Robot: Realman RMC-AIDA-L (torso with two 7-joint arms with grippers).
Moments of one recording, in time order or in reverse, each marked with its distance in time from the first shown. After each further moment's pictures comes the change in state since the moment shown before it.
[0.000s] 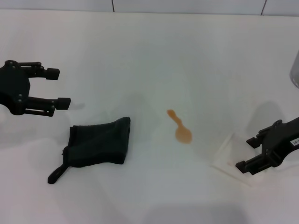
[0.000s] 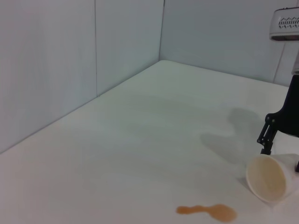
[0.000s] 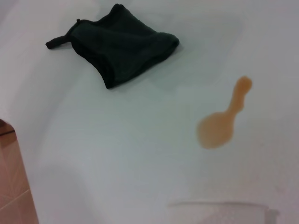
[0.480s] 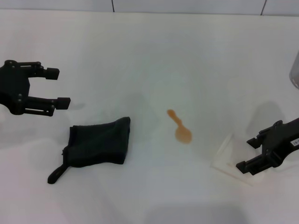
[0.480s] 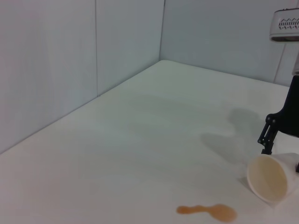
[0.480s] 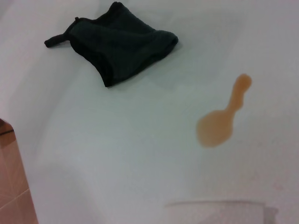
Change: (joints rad) left arm 0.000 0.001 0.000 0.000 0.000 -0.001 -0.001; right arm 0.000 0.000 0.000 0.003 -0.003 0.001 0.001
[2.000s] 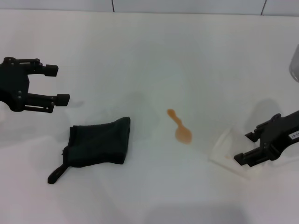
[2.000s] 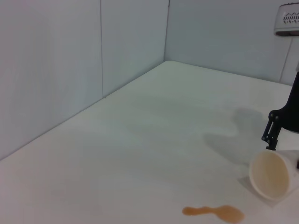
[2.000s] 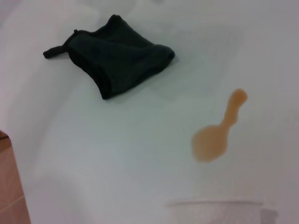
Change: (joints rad) left arm -0.002 0.000 0.000 0.004 -0.003 -0.014 0.001; right arm 0.015 -0.002 0.008 -0.012 0.007 0.004 0.008
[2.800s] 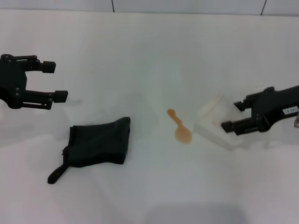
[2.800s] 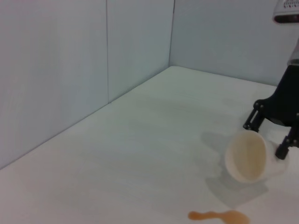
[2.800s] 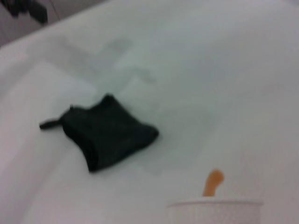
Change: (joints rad) left arm -0.001 -0.002 -0.025 -0.004 -0.001 0.000 0.011; right arm -0.014 0.002 0.102 0.089 0.179 0.140 -0.190
